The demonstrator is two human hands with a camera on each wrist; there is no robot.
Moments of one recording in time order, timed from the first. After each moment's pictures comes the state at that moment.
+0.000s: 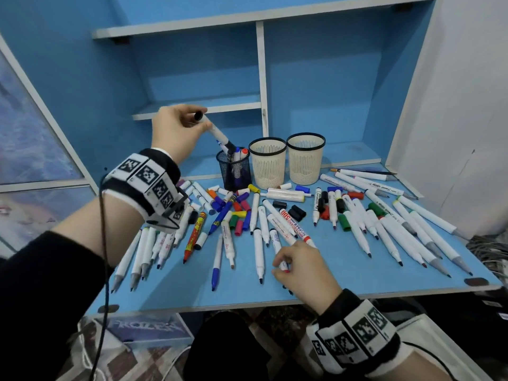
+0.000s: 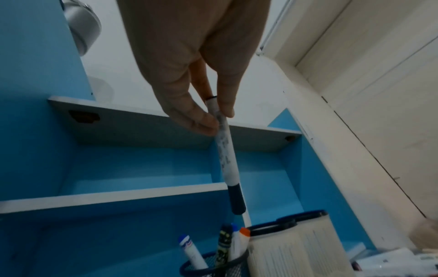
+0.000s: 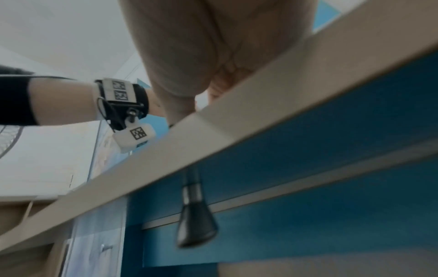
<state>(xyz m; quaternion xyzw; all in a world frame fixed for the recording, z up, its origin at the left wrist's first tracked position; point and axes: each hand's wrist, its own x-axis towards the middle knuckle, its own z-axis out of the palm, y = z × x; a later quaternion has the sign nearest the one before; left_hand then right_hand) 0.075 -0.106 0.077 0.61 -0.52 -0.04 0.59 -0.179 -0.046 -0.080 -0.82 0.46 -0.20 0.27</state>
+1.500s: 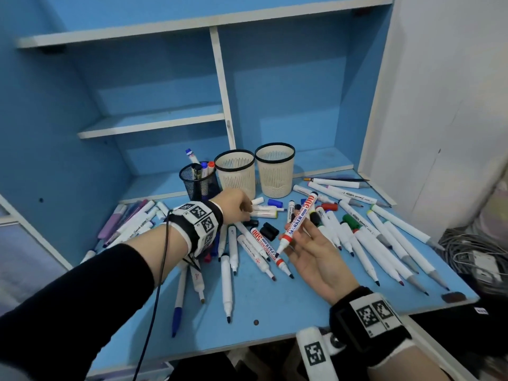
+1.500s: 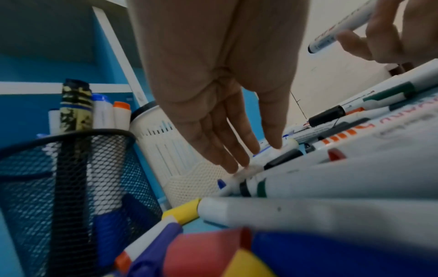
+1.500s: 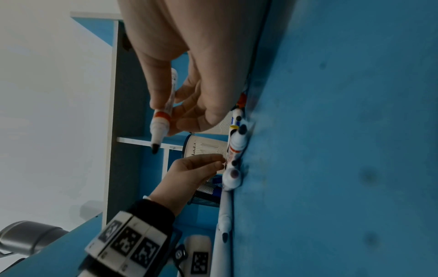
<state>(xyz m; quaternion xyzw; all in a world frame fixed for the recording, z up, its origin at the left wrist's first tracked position) -0.014 -0.192 -0.024 0.66 -0.74 -0.13 0.03 -0.220 -0.129 -0.096 -0.25 0.15 -0.51 0.81</state>
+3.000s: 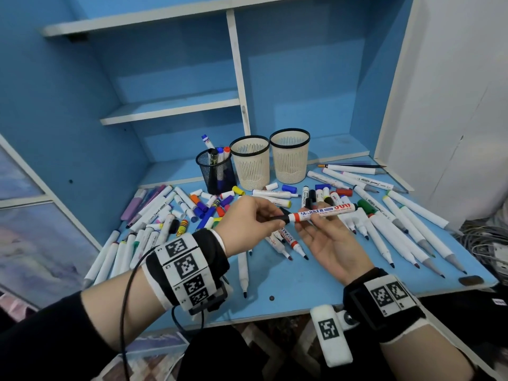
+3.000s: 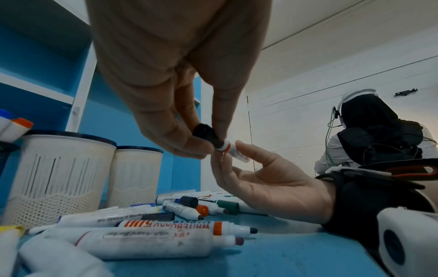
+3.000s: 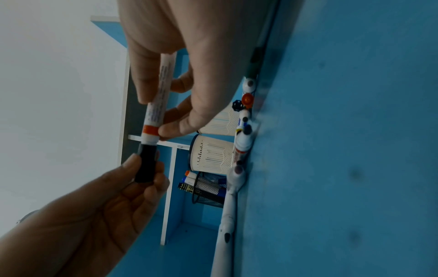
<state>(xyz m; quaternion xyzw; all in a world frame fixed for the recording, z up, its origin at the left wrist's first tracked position) -0.057 -0.073 -0.008 0.63 -0.65 -0.30 0.31 -0.222 -0.117 -0.086 -0.25 0.13 -0.52 0.80</state>
